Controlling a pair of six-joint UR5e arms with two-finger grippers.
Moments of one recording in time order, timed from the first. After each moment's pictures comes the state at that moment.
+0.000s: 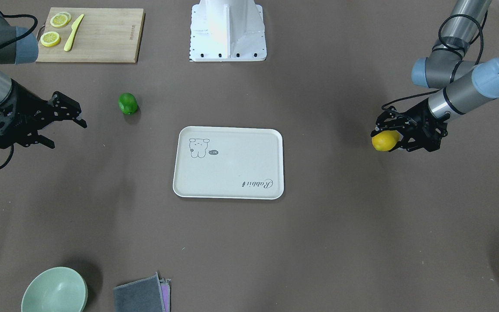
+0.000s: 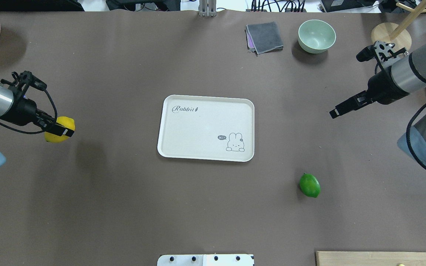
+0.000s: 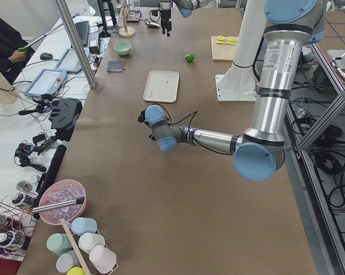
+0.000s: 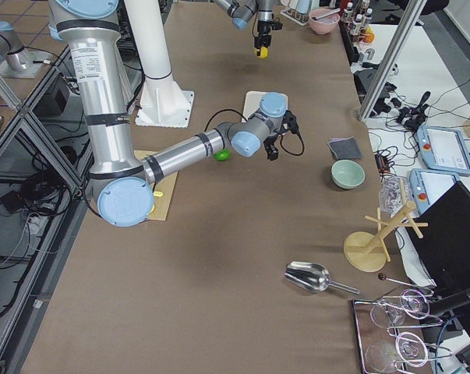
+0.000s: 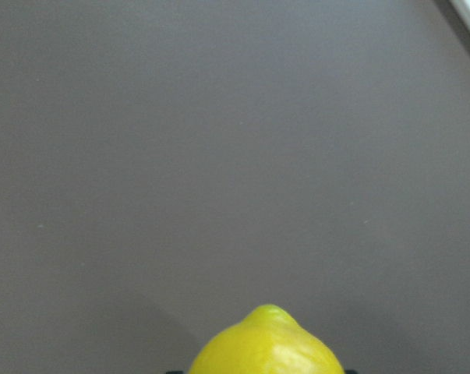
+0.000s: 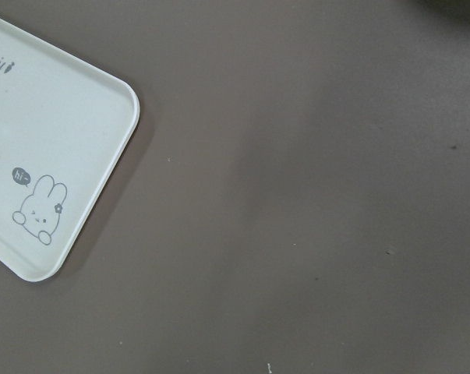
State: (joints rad) left arm -0.93 -1.72 -1.51 -2.48 -2.40 -0.55; right arm 0.97 -1.41 1.82 -1.15 2.36 0.54
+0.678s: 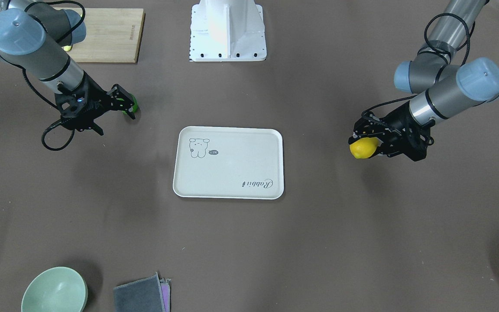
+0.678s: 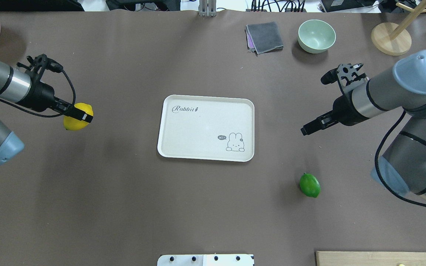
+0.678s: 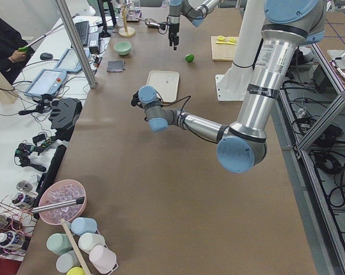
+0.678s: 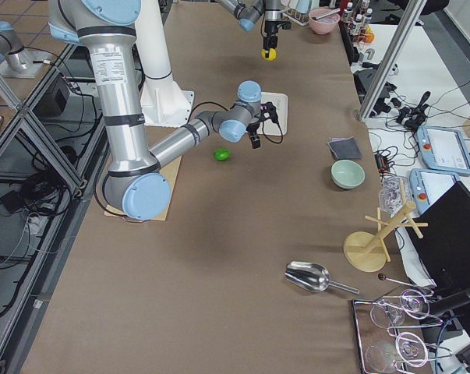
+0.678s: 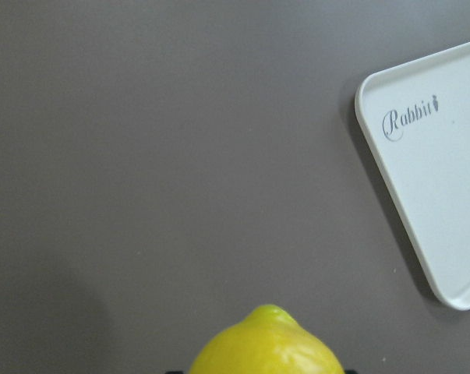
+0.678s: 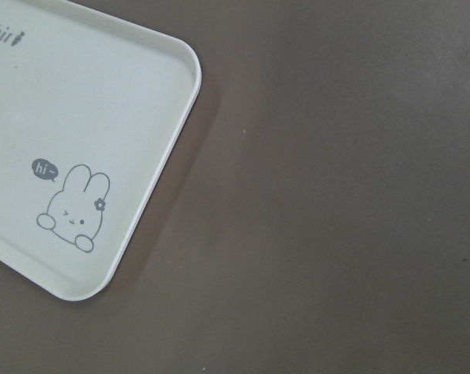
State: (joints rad) left arm -0.93 -1.88 -1.52 -2.39 -2.39 -0.75; right arm 0.72 -1.40 1.89 -1.14 2.11 0.82
